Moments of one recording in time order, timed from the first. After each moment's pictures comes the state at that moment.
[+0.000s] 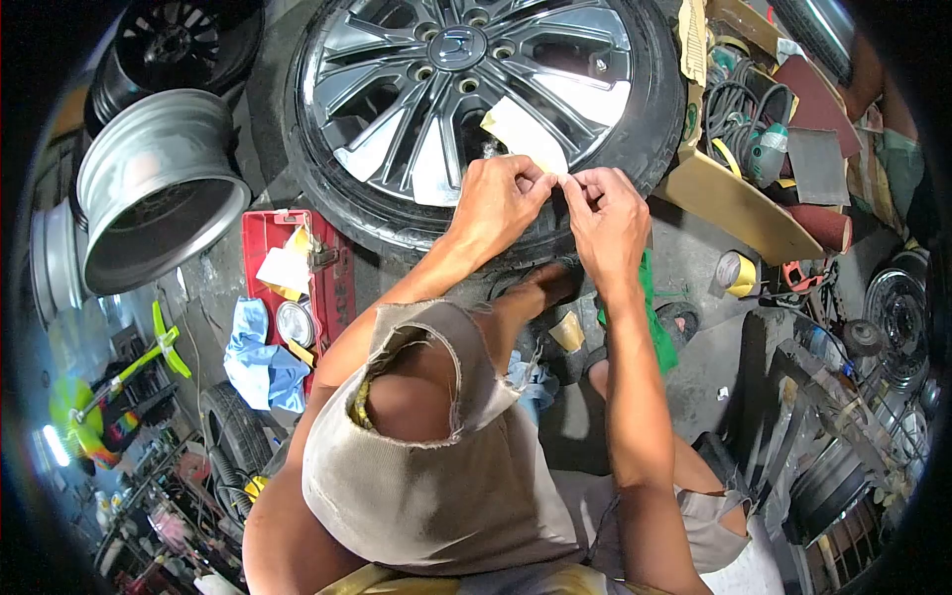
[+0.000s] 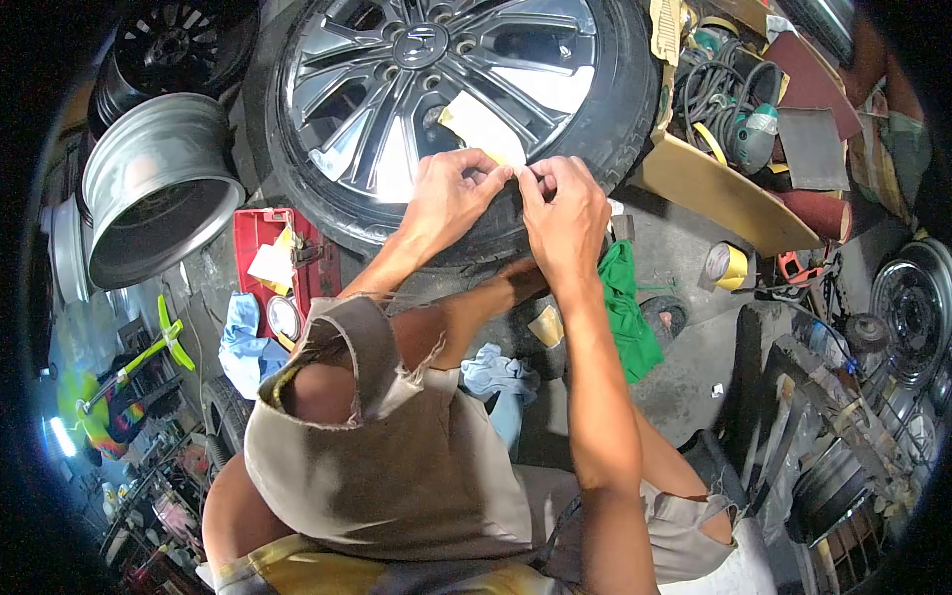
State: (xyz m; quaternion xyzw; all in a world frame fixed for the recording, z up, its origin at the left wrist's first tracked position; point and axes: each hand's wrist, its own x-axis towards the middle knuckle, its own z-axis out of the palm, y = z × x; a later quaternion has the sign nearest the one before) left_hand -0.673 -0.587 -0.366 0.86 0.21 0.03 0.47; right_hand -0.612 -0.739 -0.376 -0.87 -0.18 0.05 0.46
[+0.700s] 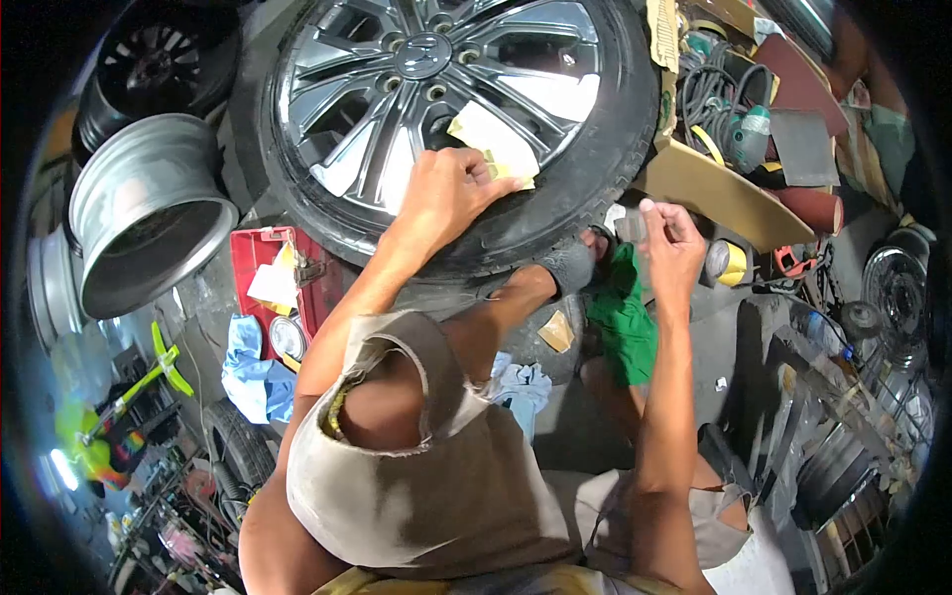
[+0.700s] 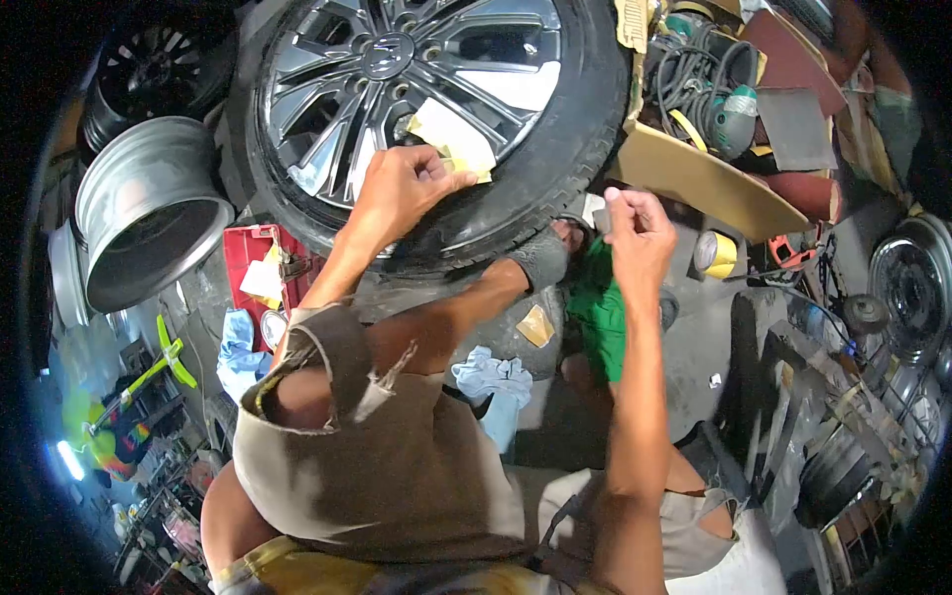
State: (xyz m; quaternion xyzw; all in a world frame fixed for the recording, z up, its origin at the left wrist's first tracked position) left_hand -0.668 -0.559 -0.347 0.89 0.22 -0.05 0.41; right_hand -0.589 -0.849 -0.409 -0.79 0.03 0.12 0.60
